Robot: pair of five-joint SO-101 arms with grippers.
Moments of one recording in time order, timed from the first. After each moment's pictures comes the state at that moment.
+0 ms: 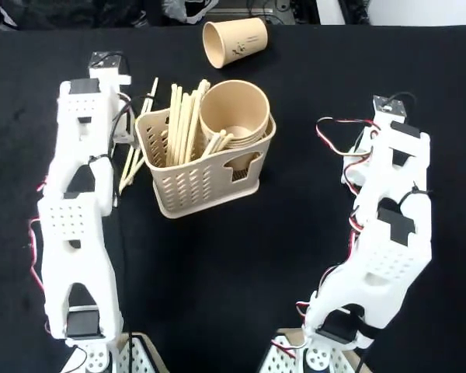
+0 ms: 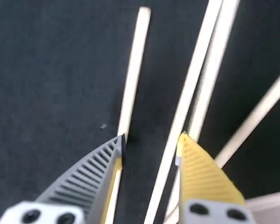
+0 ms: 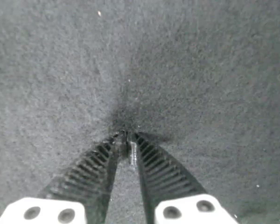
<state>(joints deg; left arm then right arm) -8.8 51.4 -45.8 80.1 -3.4 21.8 29.0 1.3 65.6 7.5</state>
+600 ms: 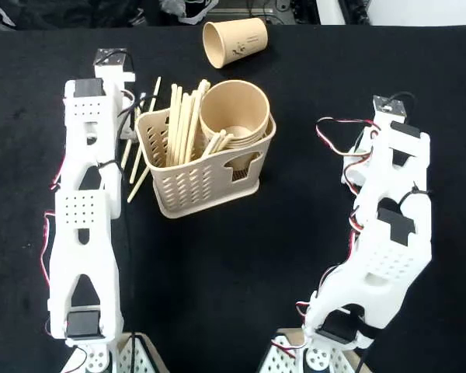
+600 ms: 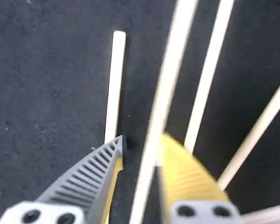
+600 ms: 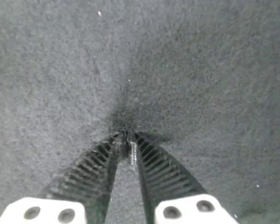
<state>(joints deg) -9.5 69.6 -77.5 93.3 -4.0 21.8 29.0 1.3 65.6 7.5</state>
